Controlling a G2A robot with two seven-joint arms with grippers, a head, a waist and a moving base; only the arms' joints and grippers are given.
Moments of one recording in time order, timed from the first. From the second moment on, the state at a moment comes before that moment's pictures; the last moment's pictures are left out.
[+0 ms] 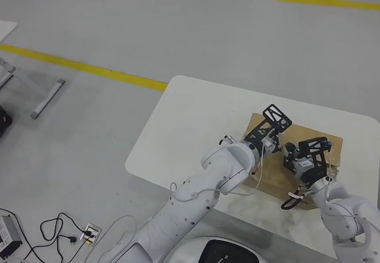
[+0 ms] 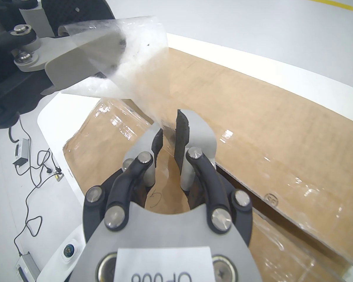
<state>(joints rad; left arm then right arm) 0.92 -1.55 -1.04 -1.62 1.47 -0.14 -0.67 -1.11 -1.23 1.21 -1.61 -0.97 -0.21 0.42</state>
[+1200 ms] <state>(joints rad) 1.02 -1.53 -1.10 -1.78 1.41 -0.16 -0.74 -1.29 -1.19 1.34 -1.86 -1.42 -0.08 0.46</state>
